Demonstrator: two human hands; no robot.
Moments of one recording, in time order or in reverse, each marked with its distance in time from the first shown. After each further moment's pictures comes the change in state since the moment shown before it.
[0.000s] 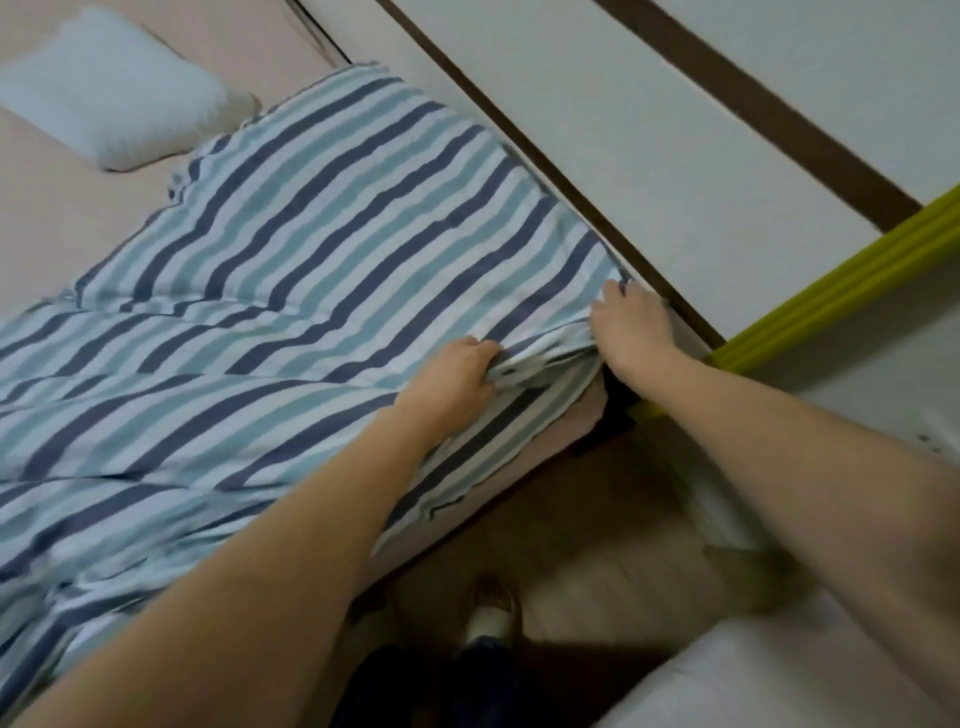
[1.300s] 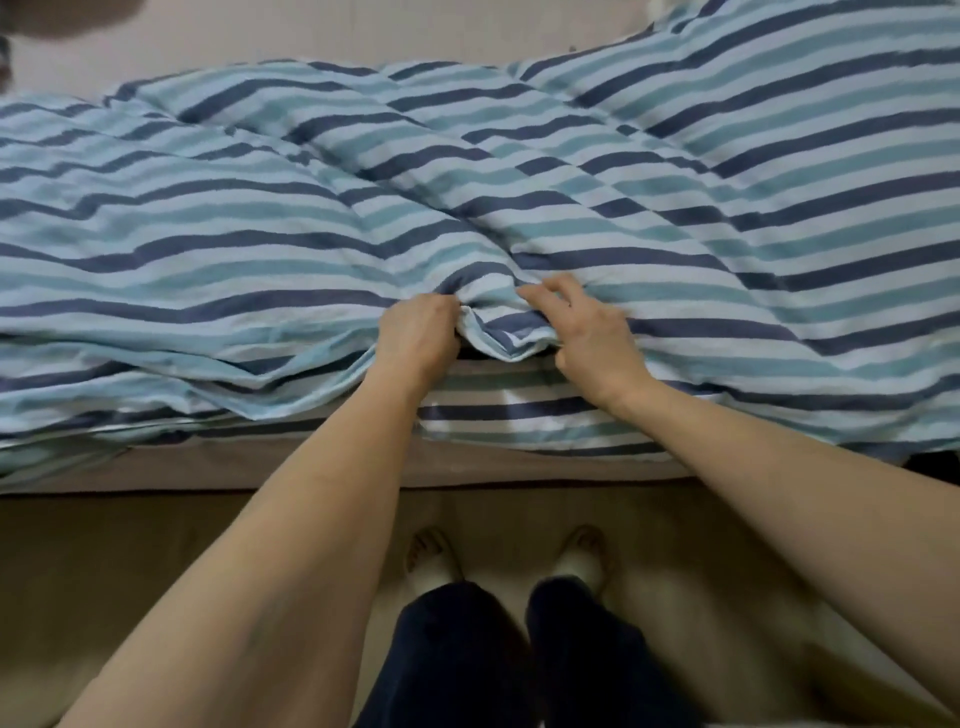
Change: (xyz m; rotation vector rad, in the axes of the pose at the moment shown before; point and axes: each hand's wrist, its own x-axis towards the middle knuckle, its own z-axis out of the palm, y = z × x) left_hand -0.295 -0.324 0.005 0.151 0.303 -0.704; right_hand -0.071 -0.438 -0.094 0.544 0.329 -0.748
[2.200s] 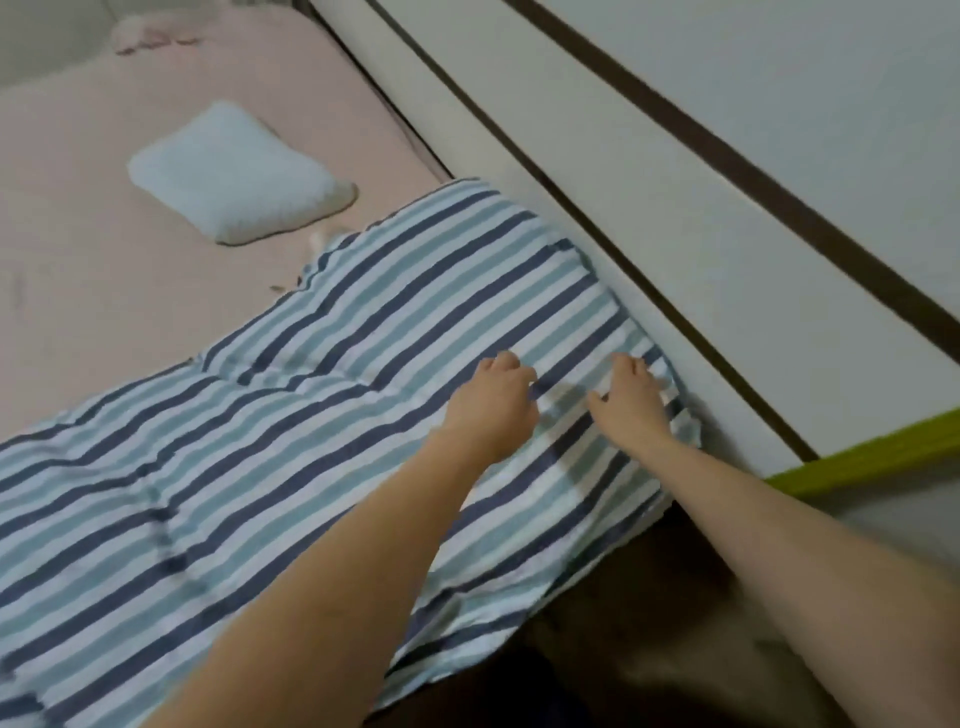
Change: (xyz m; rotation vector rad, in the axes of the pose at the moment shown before) left_hand 0.088 0.385 -0.100 -0.111 -0.193 0.682; right_hand -0.122 0.296 -0.164 0.214 0.200 1.054
